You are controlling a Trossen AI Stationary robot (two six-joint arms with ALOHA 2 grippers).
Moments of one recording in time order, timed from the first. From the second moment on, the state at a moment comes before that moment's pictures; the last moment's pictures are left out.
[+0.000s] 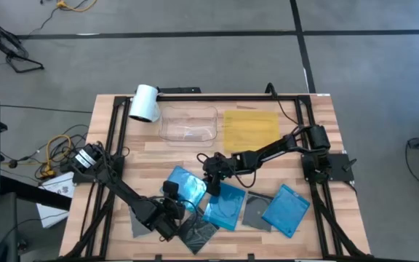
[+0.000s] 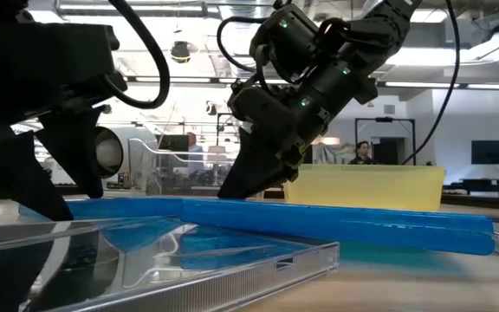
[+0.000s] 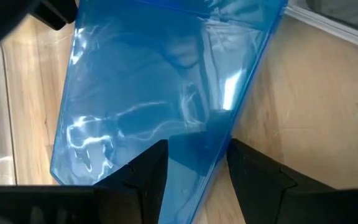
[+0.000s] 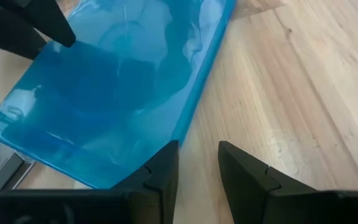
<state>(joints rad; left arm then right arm) -0.68 1.90 1.09 -0.68 -0.60 -0.44 0.12 2.02 1.11 0.10 0.00 0.31</state>
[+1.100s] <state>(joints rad) -0.73 1.90 1.09 -0.76 -0.85 -0.43 0.12 2.02 1.11 0.07 -0.03 0.28</state>
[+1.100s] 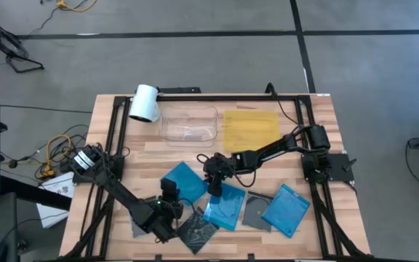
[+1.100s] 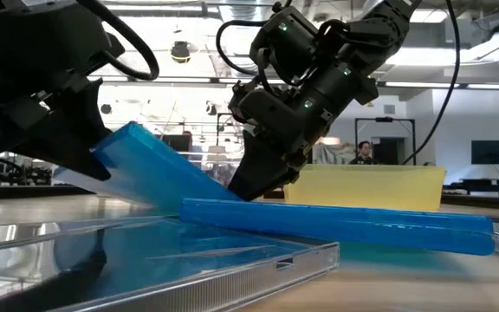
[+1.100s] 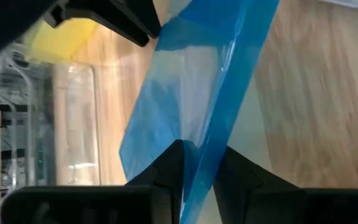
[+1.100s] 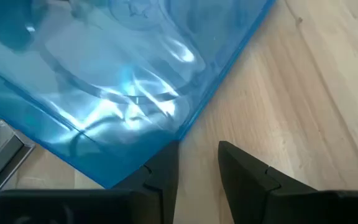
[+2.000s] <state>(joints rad) -0.76 1.90 1.19 -0.85 -1.00 -0.44 0.18 1.80 1.11 -0.18 0.37 0.24</state>
